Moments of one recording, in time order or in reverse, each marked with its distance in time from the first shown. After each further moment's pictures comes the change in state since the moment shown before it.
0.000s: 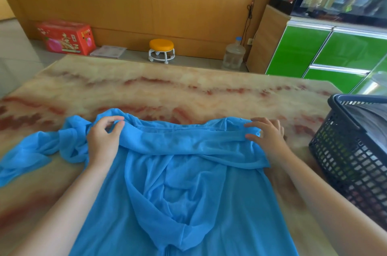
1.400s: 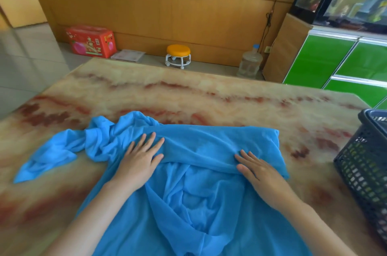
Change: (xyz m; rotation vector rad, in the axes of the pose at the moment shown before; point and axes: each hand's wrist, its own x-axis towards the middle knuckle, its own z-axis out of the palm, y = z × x) left_hand -0.032 -0.024 -0.001 0.854 -0.652 0.307; right_hand -0.069 -0.058 0.025 -0.013 -0.357 -0.205
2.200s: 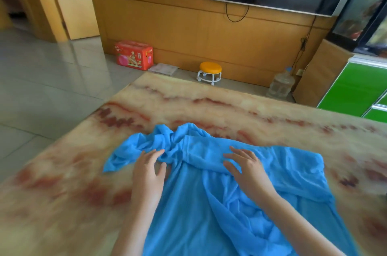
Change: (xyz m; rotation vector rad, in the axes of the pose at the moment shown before) left_hand -0.079 -0.073 -0.032 -0.613 0.602 -0.316; right_hand 0.047 -0.172 0.024 0.022 0.147 -0.089
